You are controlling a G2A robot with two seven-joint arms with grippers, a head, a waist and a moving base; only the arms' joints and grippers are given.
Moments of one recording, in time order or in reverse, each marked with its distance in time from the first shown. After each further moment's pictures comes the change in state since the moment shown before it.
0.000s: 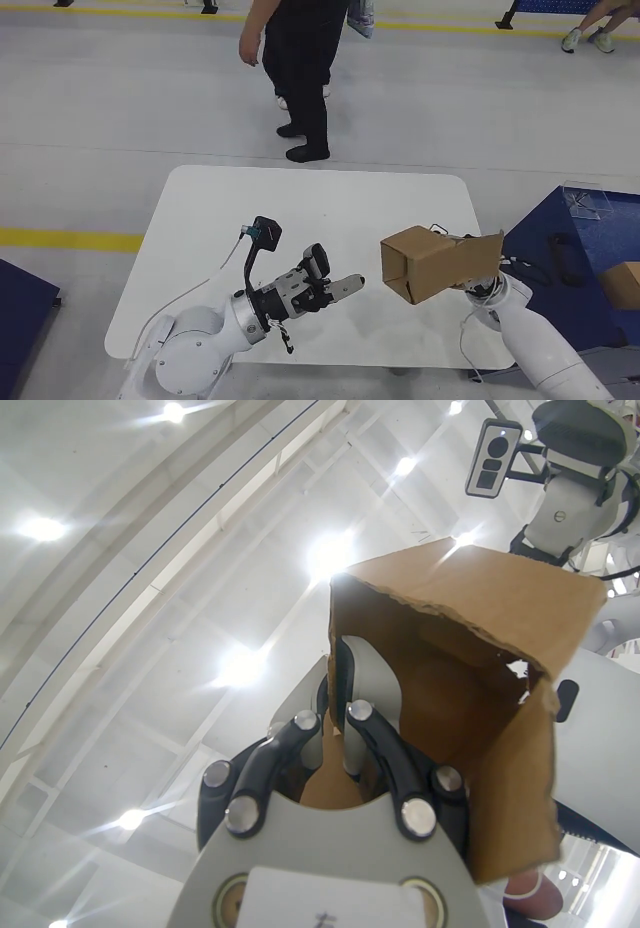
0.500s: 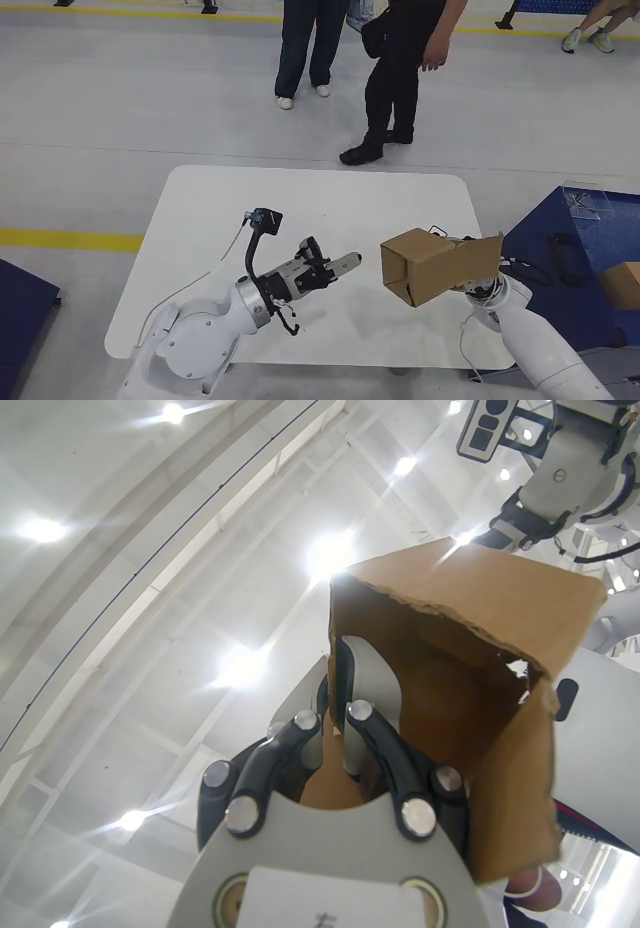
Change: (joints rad) left arm -0.039 -0.008 0.000 0.018 -0.010 0.154 0.005; right arm 0.007 0.003 -0.022 0.036 -0.046 0.009 0.083
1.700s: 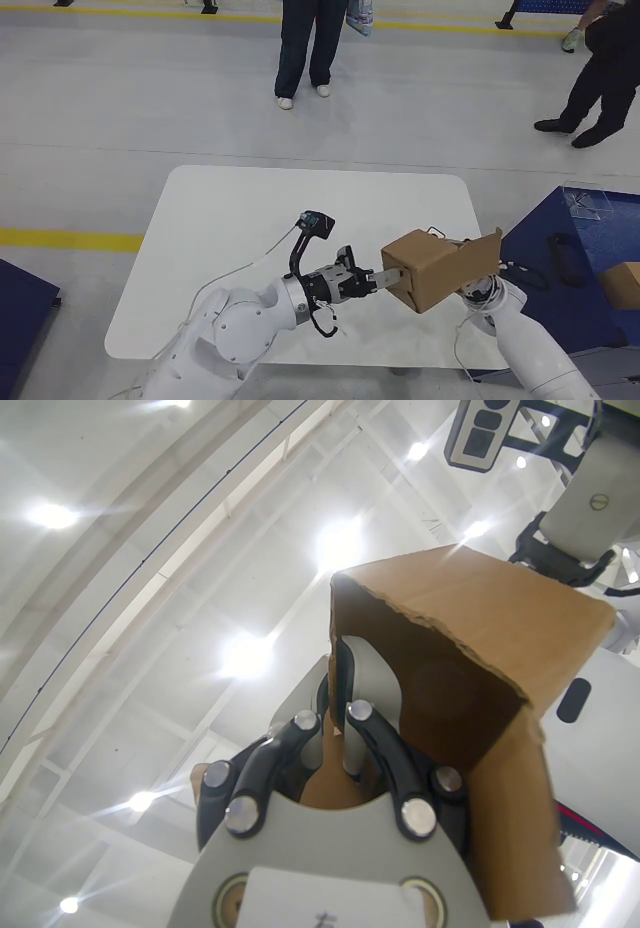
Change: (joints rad) left arm -0.197 -0.034 0.236 0.162 0.038 0.069 -0.011; right arm -0.050 -0.042 0.057 -0.049 -0.015 0.006 -0.006
